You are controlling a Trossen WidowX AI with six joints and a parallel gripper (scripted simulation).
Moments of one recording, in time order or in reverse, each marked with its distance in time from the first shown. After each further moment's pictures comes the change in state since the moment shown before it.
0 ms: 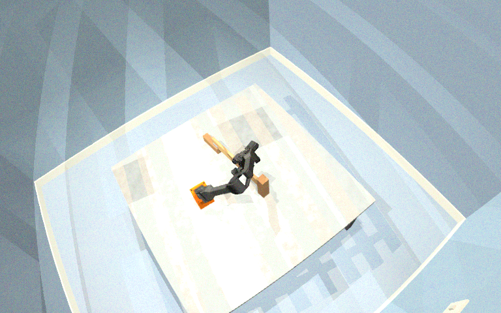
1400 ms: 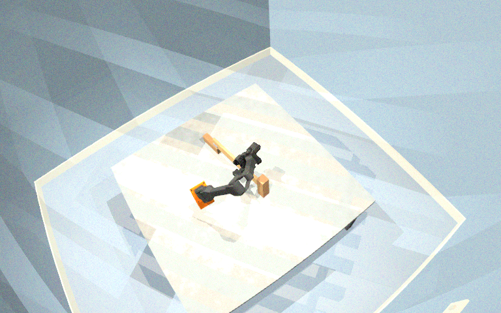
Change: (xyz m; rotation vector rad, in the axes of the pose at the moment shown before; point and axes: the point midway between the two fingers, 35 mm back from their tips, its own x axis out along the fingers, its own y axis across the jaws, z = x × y) arm 0.000 0.000 -0.013 0.000 0.001 0.000
